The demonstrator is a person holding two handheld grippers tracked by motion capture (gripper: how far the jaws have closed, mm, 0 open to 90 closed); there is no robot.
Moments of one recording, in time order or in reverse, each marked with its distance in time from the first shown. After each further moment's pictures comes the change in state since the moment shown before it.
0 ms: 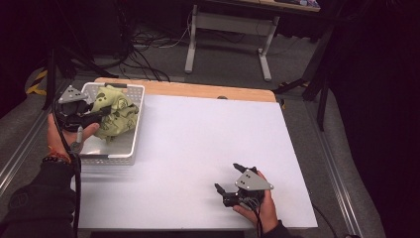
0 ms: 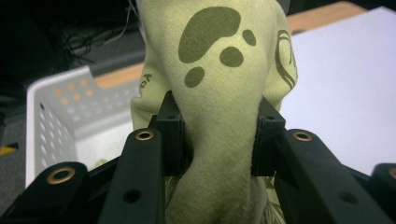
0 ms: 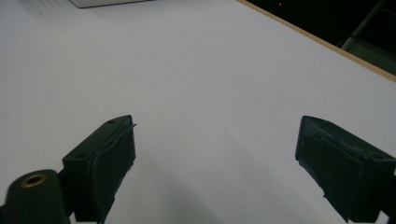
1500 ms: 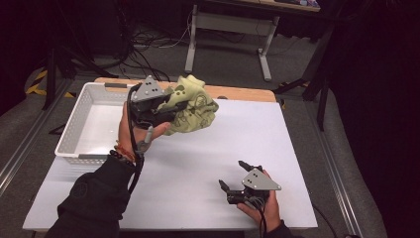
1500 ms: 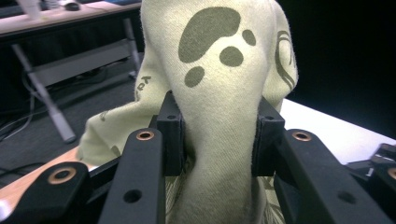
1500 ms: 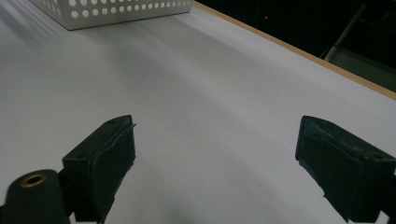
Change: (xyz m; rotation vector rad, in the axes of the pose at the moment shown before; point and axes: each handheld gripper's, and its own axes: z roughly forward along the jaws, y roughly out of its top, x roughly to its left) left arm -0.171 0.082 0.022 -0.183 -0.331 0.197; right arm -0.009 0.000 -0.009 -0.065 -0.036 0.029
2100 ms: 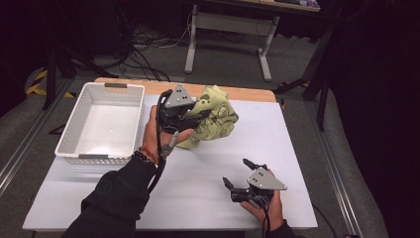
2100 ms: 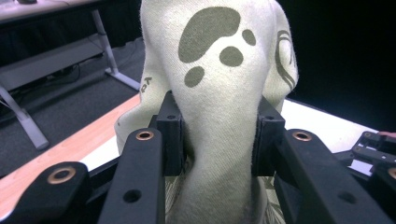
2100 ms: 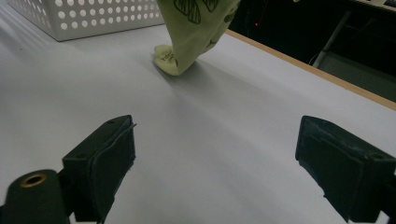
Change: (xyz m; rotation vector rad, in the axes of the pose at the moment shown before) left arm -0.025 -0.002 0.043 0.044 -0.067 0.027; right arm -0.008 0.001 -0.007 -0.030 -0.026 0.017
